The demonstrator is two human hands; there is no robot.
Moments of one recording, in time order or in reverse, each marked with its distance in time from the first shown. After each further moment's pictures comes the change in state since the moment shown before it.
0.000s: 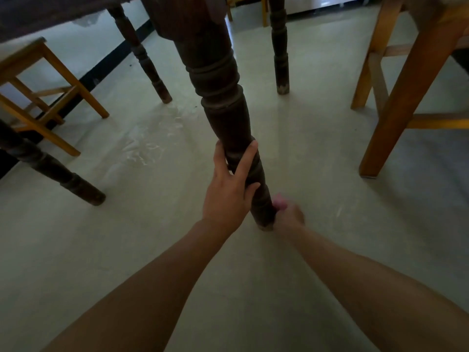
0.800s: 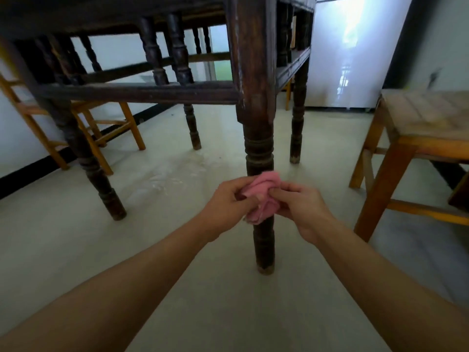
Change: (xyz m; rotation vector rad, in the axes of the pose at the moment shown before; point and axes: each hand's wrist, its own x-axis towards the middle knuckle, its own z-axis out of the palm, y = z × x) left_hand 0.003 0.042 -0.134 -0.868 -0.189 -0.288; right_hand -0.163 -0.175 -0.091 0.239 -0.426 -0.391
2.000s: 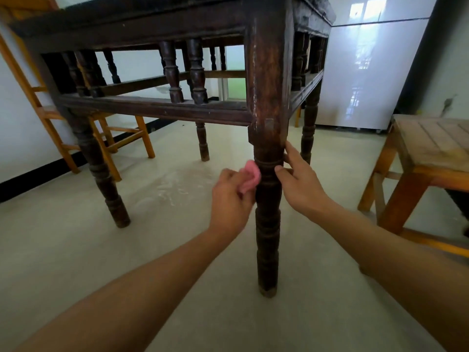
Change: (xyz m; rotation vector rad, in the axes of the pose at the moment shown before) left_hand 0.034 -0.009 -0.003 0.553 0.654 0.219; right_hand 0.038 -0.060 0.019 -0.556 -0.032 -0.479
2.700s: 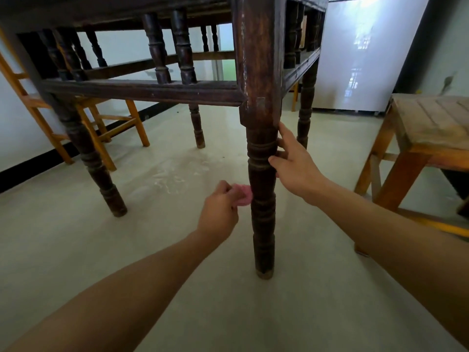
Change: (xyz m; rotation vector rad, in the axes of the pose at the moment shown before) left_hand -0.030 -0.051 0.026 0.194 -0.239 0.141; right_hand 0.004 0.005 -0.003 0.010 -0.049 0.068
